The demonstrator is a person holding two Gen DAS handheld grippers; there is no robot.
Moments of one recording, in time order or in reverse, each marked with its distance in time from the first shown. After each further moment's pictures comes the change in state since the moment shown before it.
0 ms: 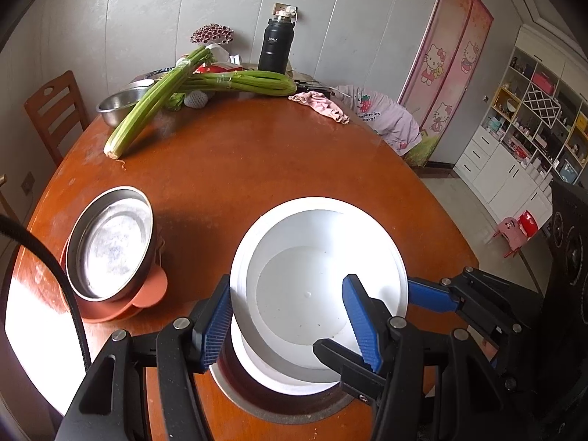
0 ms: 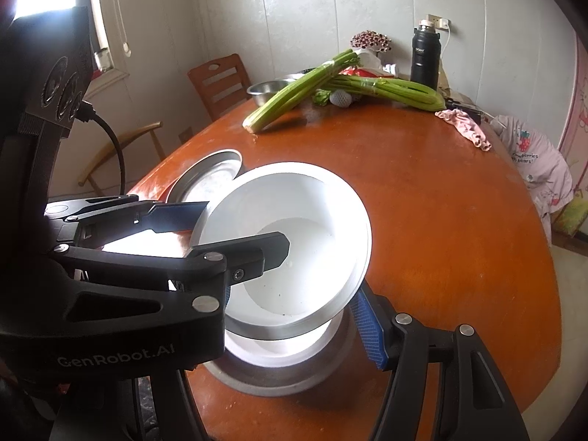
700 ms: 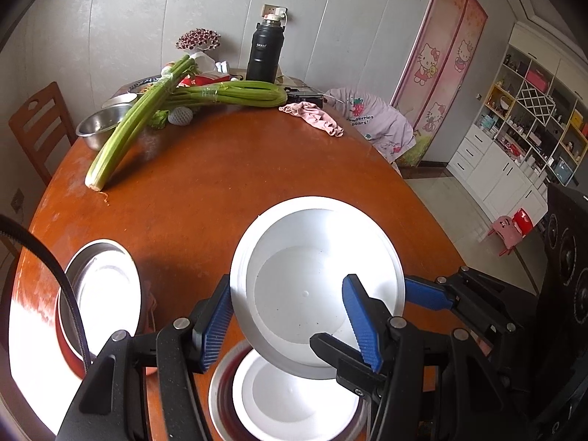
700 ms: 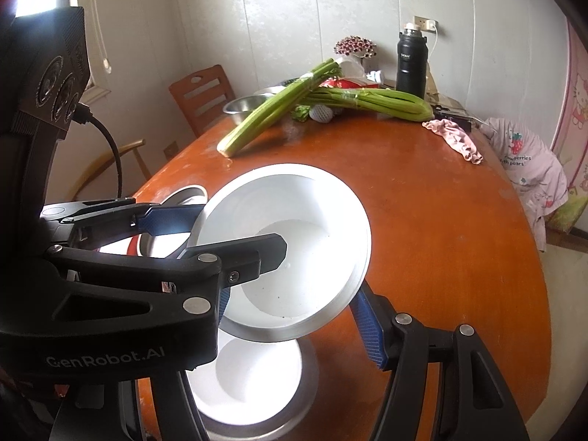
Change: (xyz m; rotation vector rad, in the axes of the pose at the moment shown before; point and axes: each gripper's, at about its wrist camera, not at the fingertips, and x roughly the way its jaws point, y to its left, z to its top) left arm 0.014 -0.003 0.055 0.027 0.000 -0.030; right arm 0.010 -0.028 0.046 0.033 -0.026 -0.030
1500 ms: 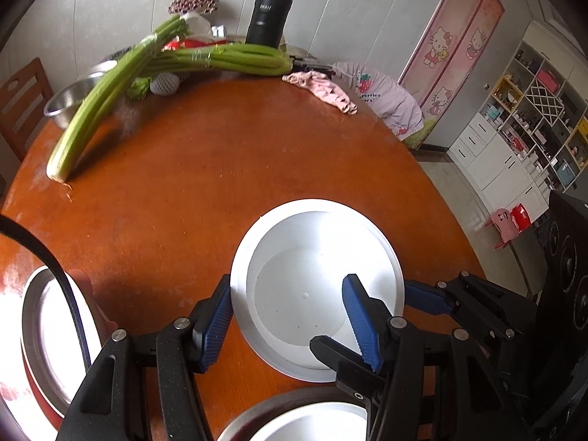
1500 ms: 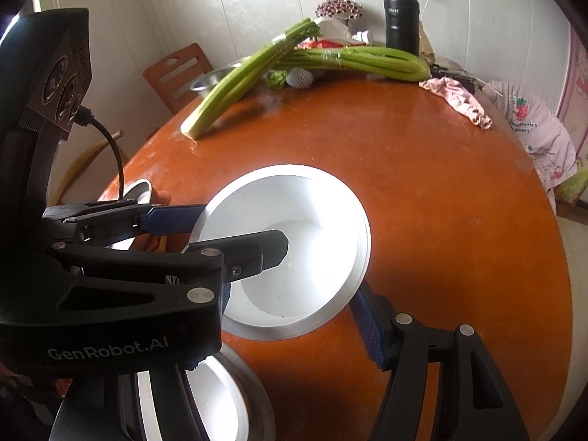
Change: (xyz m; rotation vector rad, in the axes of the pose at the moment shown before) left arm 0.085 0.020 0.037 -0.030 0.114 -0.038; right arm 0.074 -0.049 0.021 0.078 0.105 0.002
